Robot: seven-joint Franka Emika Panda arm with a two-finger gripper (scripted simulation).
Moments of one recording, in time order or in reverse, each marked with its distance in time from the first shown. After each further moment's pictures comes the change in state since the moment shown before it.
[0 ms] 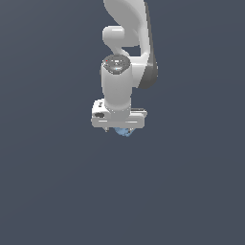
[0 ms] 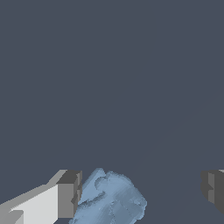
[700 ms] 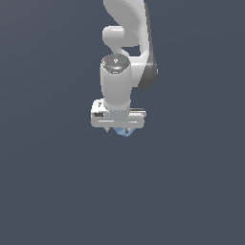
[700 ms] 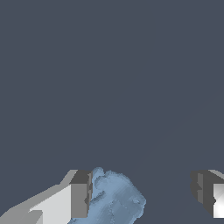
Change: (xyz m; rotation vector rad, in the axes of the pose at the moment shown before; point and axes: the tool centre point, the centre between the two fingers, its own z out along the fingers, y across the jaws) arm 0.001 0.002 -0.001 -0.002 0.003 0.005
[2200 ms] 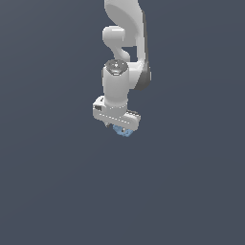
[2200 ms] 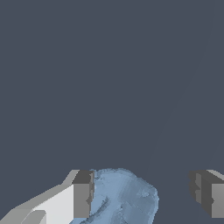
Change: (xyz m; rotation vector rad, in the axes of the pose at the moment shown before) arm -0.039 0.014 0.035 -0.032 0.055 0.329
